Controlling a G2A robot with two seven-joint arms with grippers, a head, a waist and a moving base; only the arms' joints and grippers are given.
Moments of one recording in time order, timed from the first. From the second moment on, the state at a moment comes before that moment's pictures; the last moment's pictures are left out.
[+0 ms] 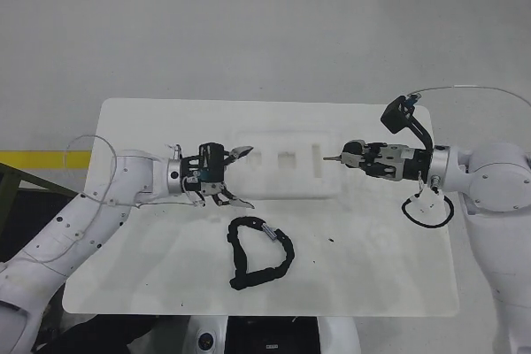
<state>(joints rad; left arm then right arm) 0.66 -0.82 -0.66 -1.45 1.35 -0.88 0.44 -0.95 -1.01 1.42 -1.73 -0.20 -0.47 1.19</state>
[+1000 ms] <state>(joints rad) 0.57 -0.94 -0.44 -1.44 1.74 -1.01 0.32 -0.95 -1.01 1.42 -1.73 -0.20 -0.47 1.19</state>
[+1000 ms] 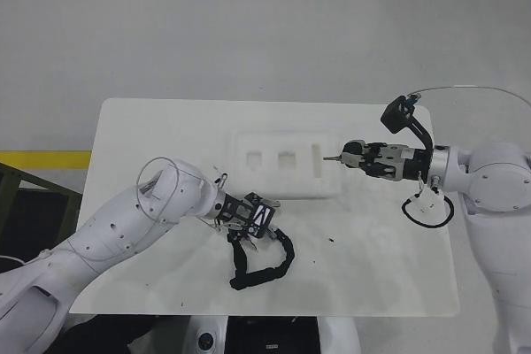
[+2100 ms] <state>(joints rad) 0.38 -1.01 -0.17 -1.37 1.59 -1.01 0.18 -0.95 -1.01 1.42 -1.73 -0.20 -0.47 1.19</state>
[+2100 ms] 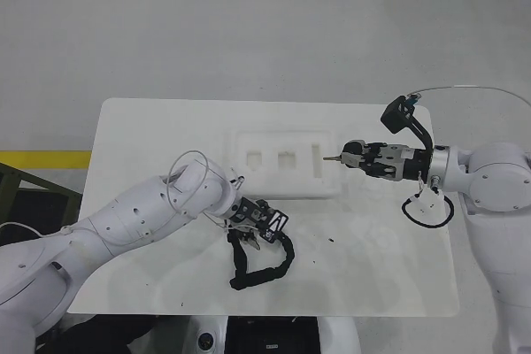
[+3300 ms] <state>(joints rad) 0.36 -0.98 -0.26 -1.34 1.32 -1.00 0.15 -0.95 -1.01 1.42 -1.73 -0.20 -0.47 1.19</state>
